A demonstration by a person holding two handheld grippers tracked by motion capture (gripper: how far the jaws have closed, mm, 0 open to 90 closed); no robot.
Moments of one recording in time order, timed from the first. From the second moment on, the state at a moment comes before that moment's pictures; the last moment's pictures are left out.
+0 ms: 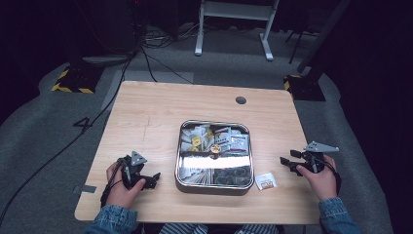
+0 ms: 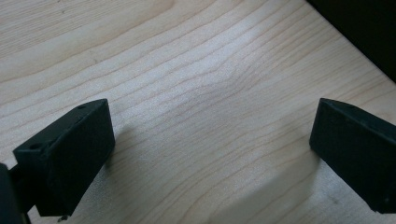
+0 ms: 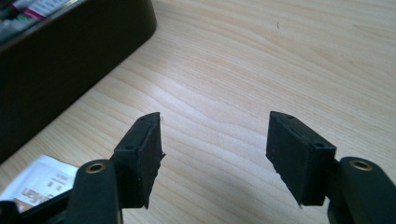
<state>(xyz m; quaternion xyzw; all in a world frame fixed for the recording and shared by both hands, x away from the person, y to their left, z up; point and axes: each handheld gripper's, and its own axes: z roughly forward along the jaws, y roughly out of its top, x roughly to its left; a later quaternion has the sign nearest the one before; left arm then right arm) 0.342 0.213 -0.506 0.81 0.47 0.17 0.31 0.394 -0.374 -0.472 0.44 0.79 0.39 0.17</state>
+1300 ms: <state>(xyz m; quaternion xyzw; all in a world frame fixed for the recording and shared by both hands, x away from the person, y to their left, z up) 0.343 0.213 -0.506 0.81 0.47 0.16 0.31 0.398 -0.368 -0.505 0.43 0.81 0.35 0.19</state>
